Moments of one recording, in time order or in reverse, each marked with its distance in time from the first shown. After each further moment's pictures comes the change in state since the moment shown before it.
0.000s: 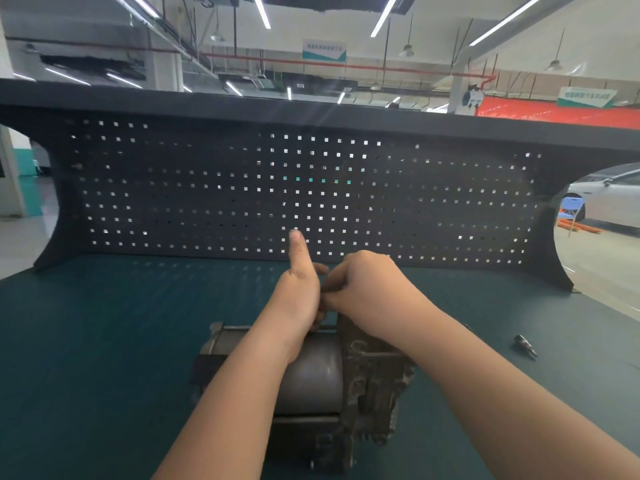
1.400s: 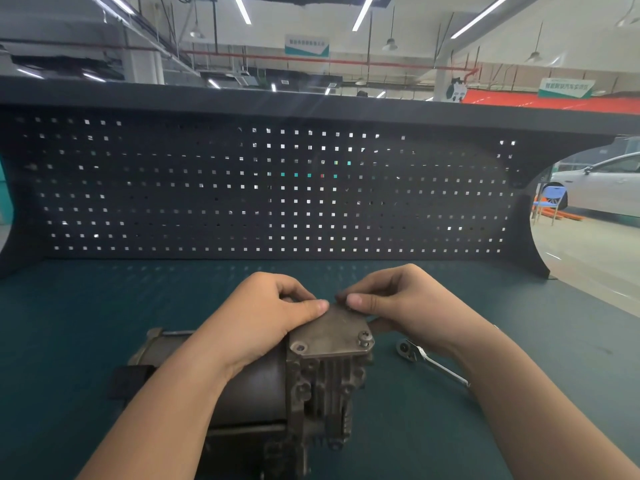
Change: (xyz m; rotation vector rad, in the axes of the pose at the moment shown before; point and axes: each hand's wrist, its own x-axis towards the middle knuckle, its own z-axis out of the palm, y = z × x) left_hand -0.007 -0.011 0.005 0.434 -0.174 0.148; right_hand -0.024 0.106 -0.018 0.905 -0.128 0.081
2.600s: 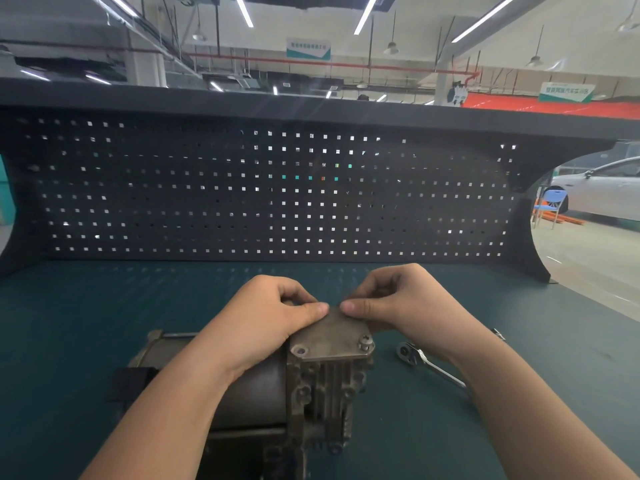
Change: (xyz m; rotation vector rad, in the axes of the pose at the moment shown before) left_hand 0.000 0.000 0.000 0.024 0.011 0.013; right_hand -0.001 -0.005 0.005 -0.081 0.105 -0.034
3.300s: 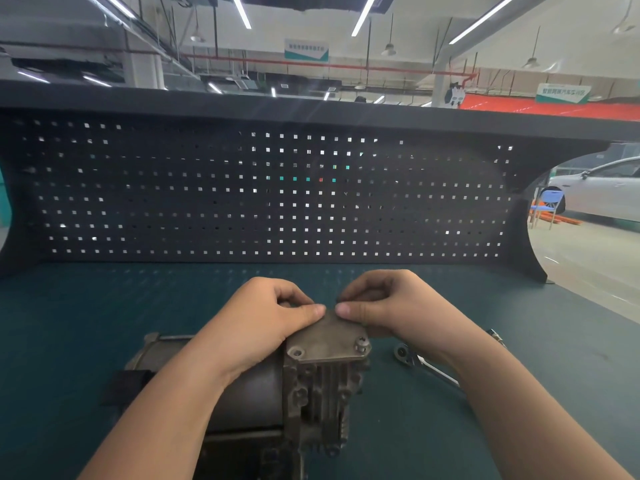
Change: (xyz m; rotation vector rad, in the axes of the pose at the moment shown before) left_hand 0.001 -0.002 0.000 -0.008 0.007 0.006; right_hand -0.001 -0.002 0.003 0.039 -0.019 0.097
